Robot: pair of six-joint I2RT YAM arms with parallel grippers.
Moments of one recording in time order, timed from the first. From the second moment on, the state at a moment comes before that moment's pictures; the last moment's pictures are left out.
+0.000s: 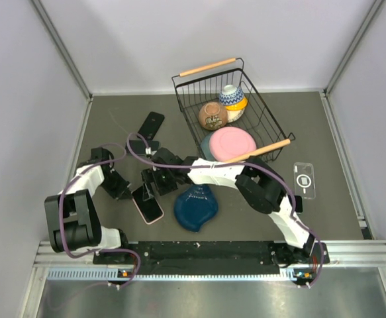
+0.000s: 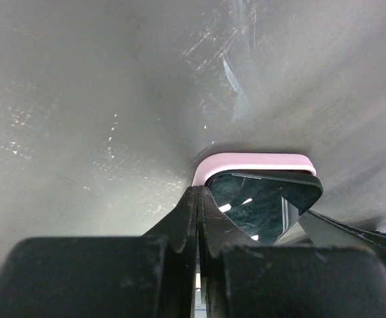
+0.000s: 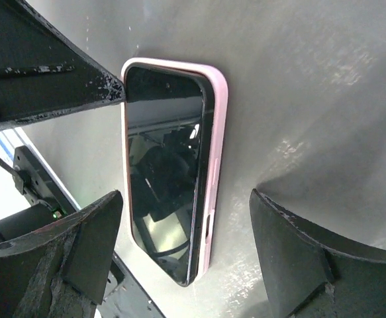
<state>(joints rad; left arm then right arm) 0.21 1.39 0.72 -0.72 0.16 -0.61 1.07 2.22 1.66 -0.28 -0.26 0.65</state>
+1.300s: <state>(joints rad) 0.21 1.41 0.74 -0.74 0.14 -0.62 1.04 2.23 1.49 0.15 -0.51 0.92</state>
